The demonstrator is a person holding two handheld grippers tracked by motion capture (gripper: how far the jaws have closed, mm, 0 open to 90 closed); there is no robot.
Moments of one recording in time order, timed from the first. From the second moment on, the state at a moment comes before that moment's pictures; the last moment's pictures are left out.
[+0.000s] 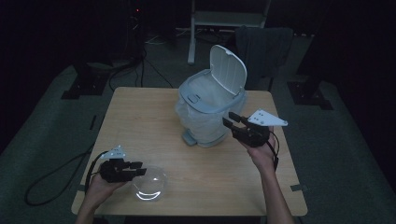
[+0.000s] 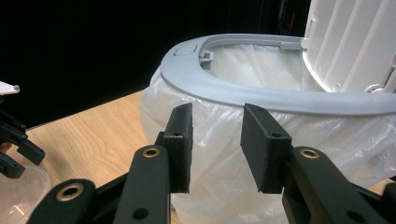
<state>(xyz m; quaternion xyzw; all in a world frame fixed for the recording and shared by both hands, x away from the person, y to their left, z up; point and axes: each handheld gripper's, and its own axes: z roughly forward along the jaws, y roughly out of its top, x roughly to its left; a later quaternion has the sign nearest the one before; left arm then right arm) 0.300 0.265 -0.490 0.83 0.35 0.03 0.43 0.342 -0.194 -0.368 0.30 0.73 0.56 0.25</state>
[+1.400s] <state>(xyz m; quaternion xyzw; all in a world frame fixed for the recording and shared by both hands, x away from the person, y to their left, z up) 0.339 0.230 -0.479 0.81 0.35 0.09 0.46 0.341 -0.180 -0.387 0.30 0.75 0.55 0.23</state>
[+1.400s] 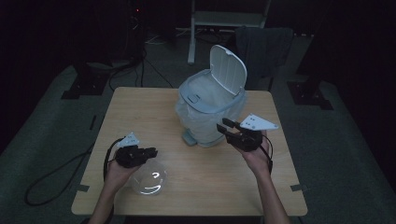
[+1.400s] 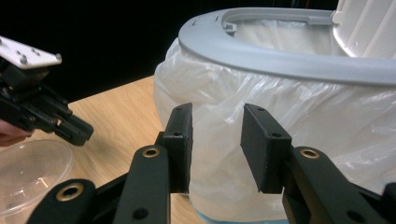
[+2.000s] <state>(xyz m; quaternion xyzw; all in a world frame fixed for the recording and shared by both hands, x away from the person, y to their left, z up) 0.289 0.273 -0.481 0.81 0.38 0.09 0.44 0.340 -0.181 -0.394 0.30 0.75 0.55 0.22</state>
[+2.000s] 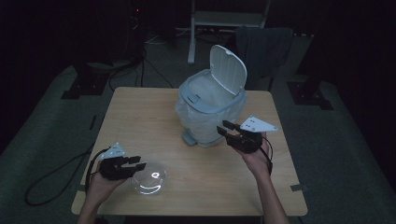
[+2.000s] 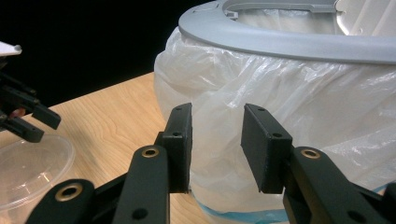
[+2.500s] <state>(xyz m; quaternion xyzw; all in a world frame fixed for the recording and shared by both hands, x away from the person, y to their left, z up) 0.259 0.287 -0.494 0.80 0.40 0.05 0.44 0.339 -0.179 -0.397 0.30 0.75 0.55 0.22</state>
